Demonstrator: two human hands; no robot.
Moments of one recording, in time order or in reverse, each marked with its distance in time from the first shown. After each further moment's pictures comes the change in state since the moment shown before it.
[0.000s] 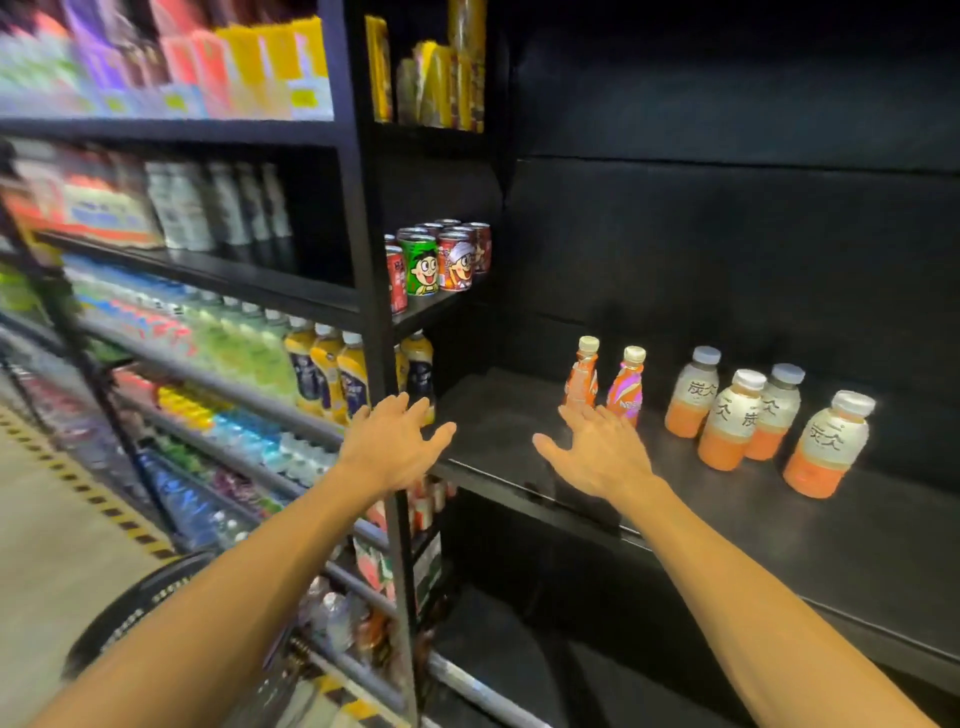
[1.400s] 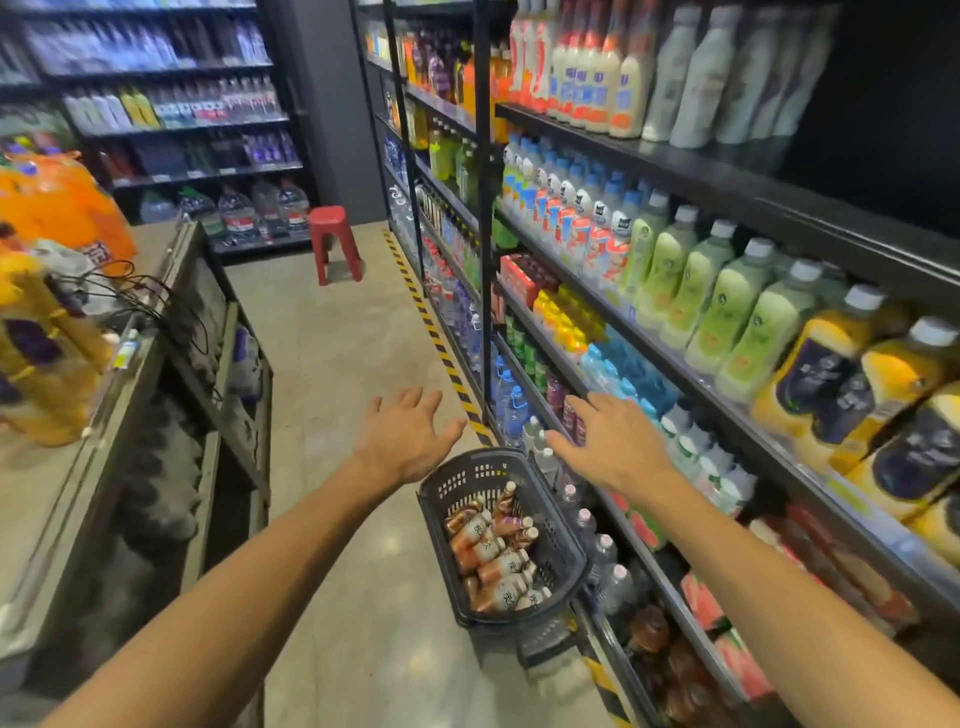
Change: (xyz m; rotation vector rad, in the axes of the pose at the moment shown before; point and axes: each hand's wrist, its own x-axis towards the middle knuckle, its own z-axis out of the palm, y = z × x) left_hand -0.126 -0.527 0.020 0.085 -0.124 -0.701; right_hand 0.125 -0.545 0.228 -0.052 -0.241 -0.746
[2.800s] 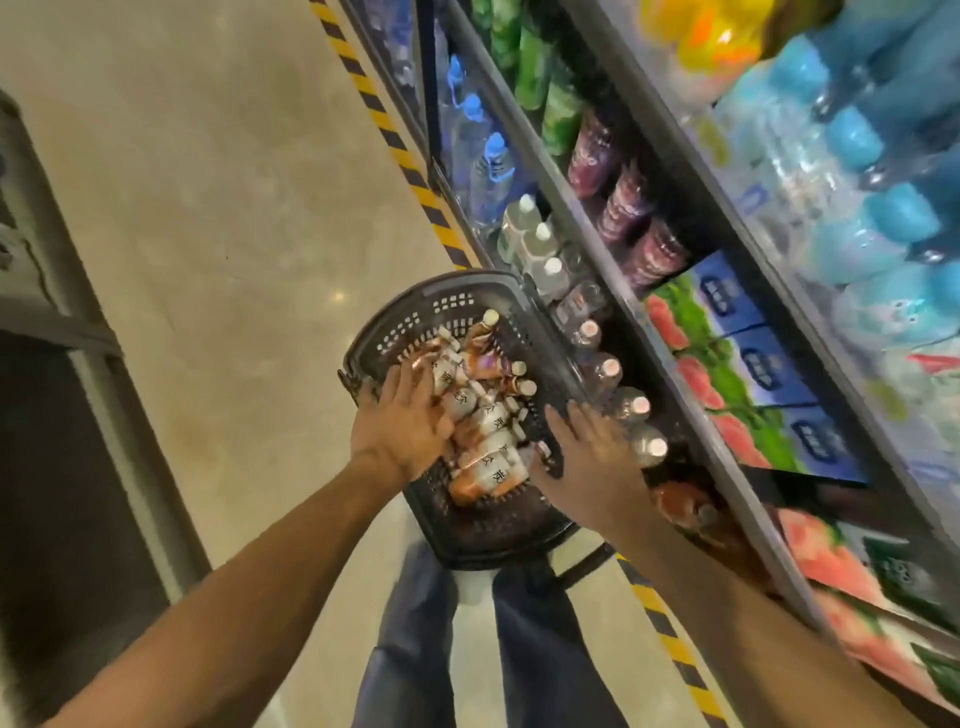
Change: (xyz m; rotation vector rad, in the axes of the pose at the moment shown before) left_hand 0.262 -0.061 0.443 0.081 -0.614 0.126; right_hand 0.177 0.026 0.430 0.072 -0.598 0.180
